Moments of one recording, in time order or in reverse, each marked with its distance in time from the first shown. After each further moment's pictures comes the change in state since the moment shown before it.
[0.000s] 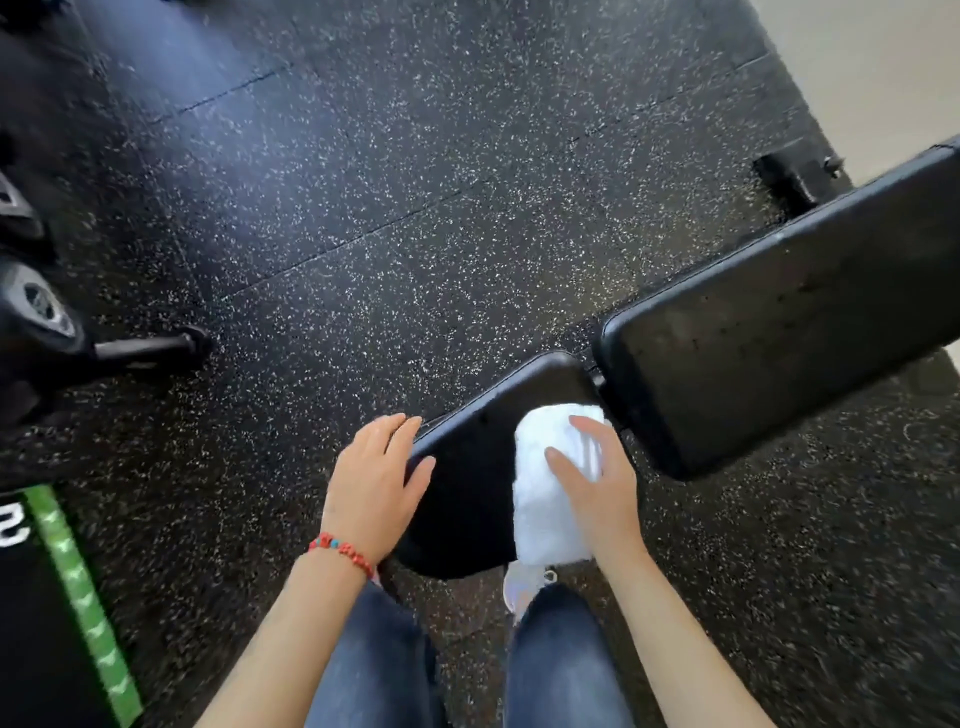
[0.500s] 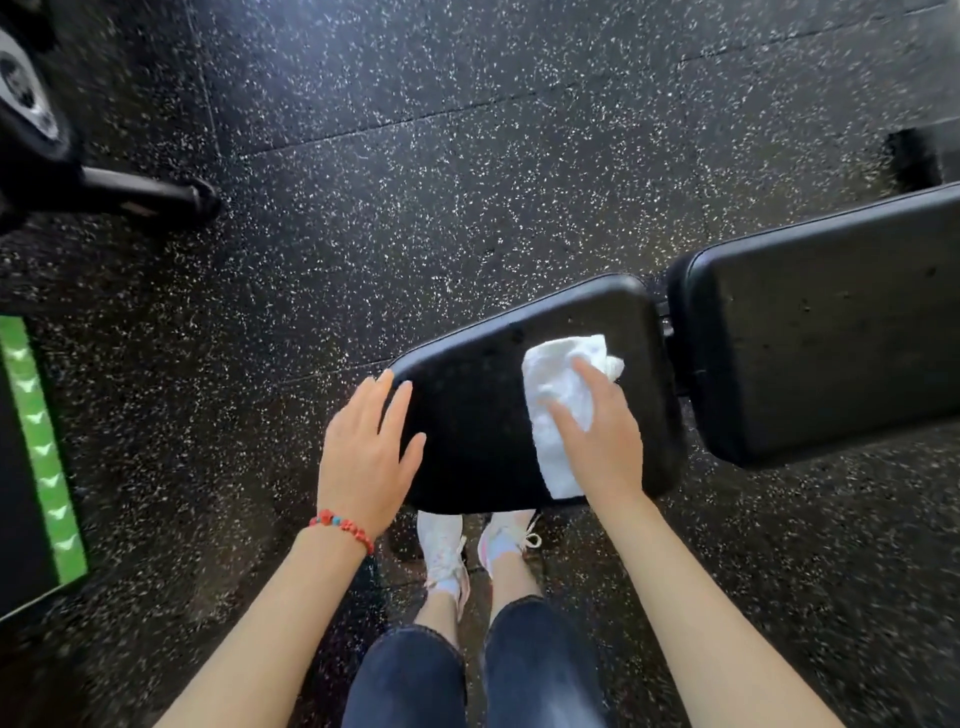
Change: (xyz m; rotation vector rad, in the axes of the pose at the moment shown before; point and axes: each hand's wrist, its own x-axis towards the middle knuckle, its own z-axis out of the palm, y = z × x) left_hand -0.071 -0.032 0.119 0.056 0.032 -0.217; right_hand 0.038 0.109 0.028 -0.555 -0.130 -0.160
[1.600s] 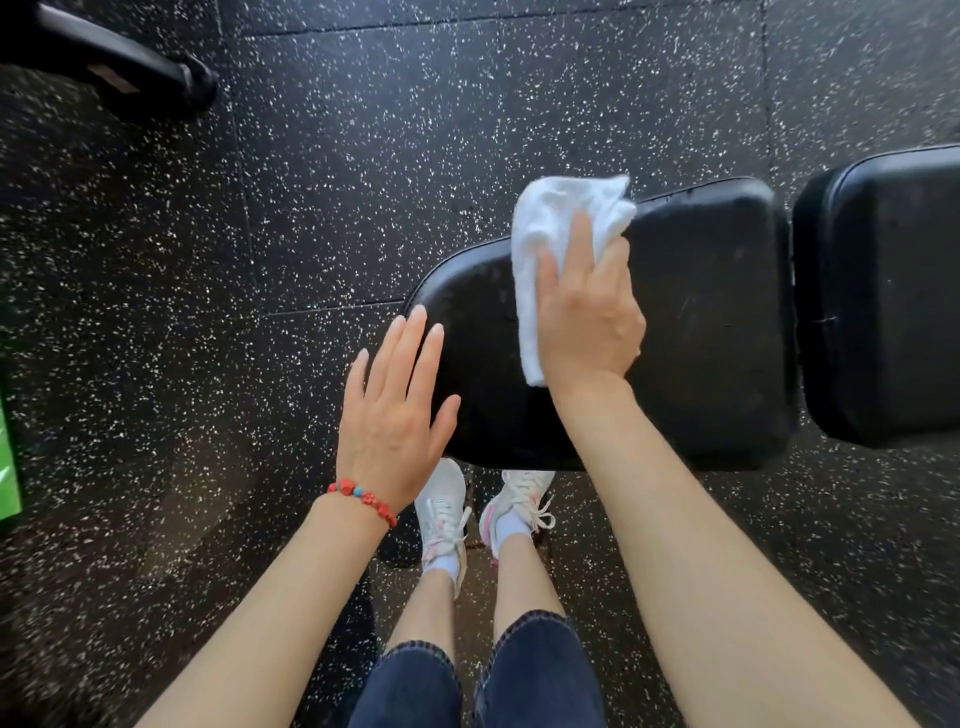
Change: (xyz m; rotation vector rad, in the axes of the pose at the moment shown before) left_hand -0.035 -0.036 0.075 -0.059 0.110 -0.021; right_hand 0.035 -0.037 0.109 -0.798 0.723 -0.522
